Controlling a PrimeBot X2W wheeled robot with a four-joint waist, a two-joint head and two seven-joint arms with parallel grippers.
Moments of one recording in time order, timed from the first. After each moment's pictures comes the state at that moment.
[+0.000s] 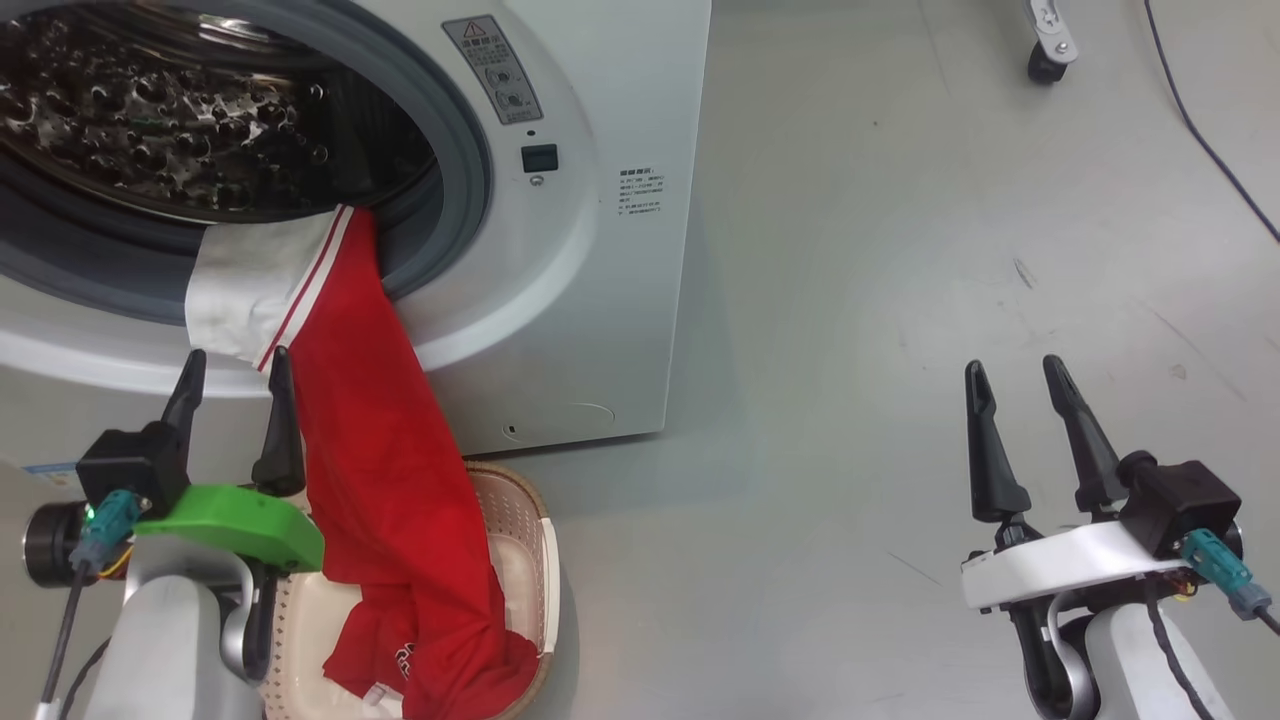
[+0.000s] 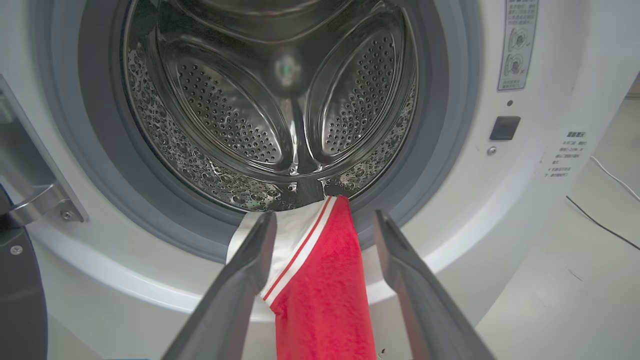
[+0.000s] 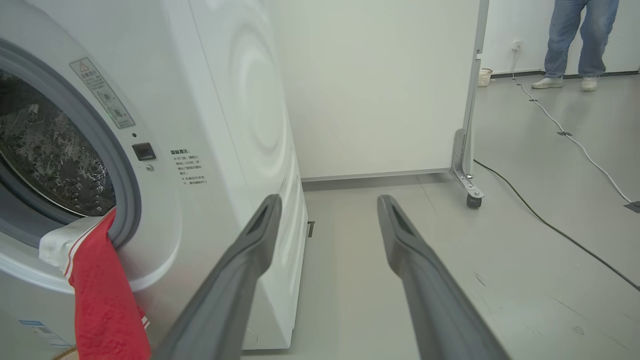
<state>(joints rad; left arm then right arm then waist) -0.34 0.05 0.04 0.47 -0.22 -0.12 -0.25 -0.07 -0.06 0.11 0.11 0.32 0.12 -0.25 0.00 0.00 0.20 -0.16</state>
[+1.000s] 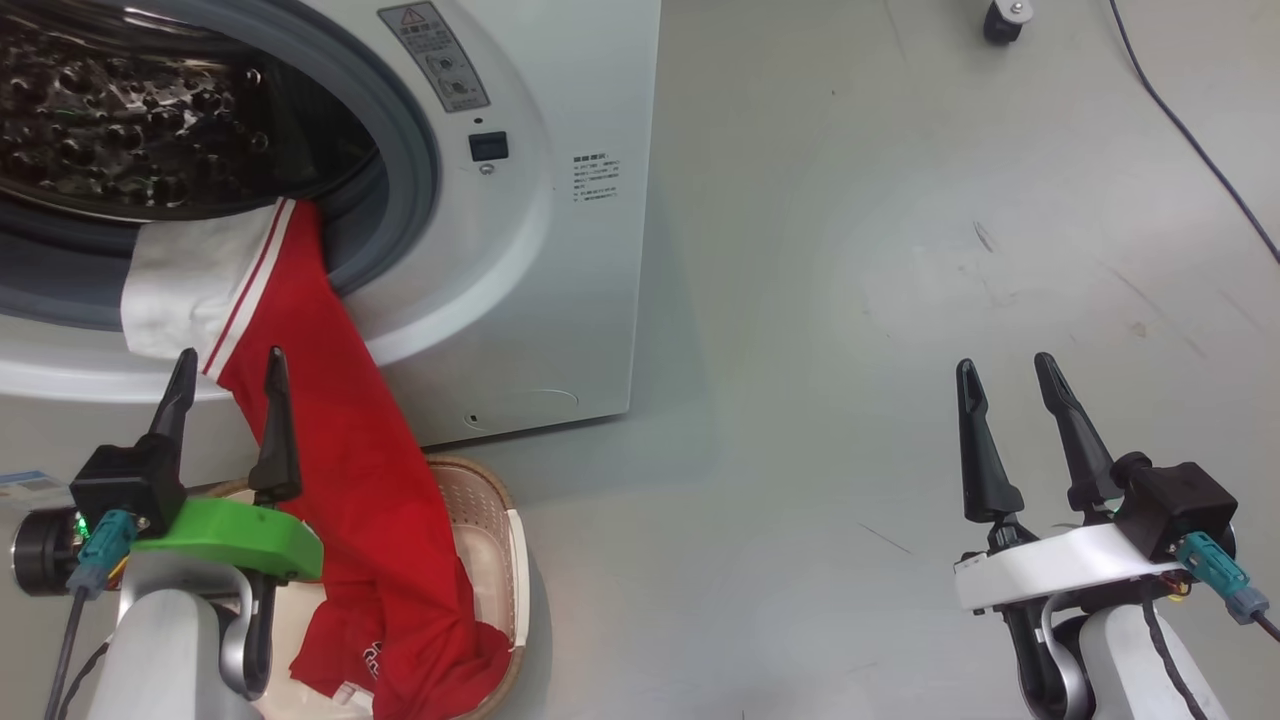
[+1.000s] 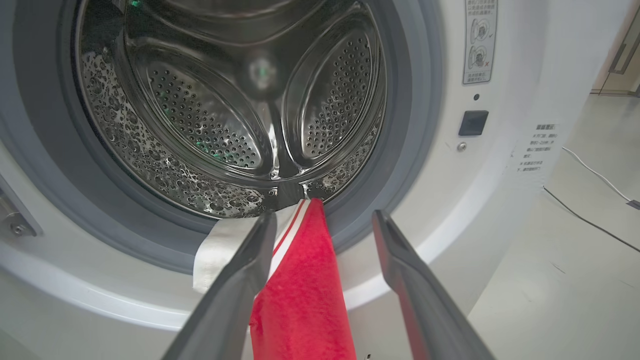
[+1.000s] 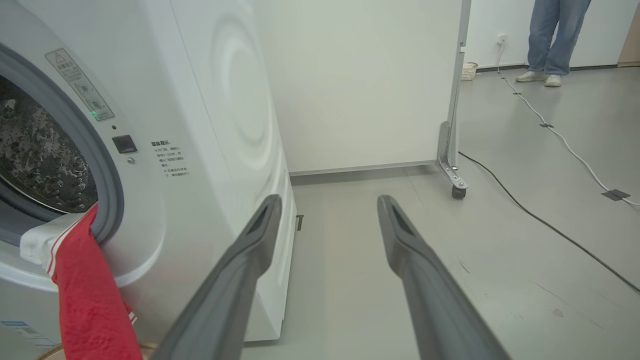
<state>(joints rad) -0.27 0.05 0.04 0.36 -0.21 -0.09 -0.25 -0.06 -0.06 0.13 0.08 0.32 0.12 -0.25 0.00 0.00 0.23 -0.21</state>
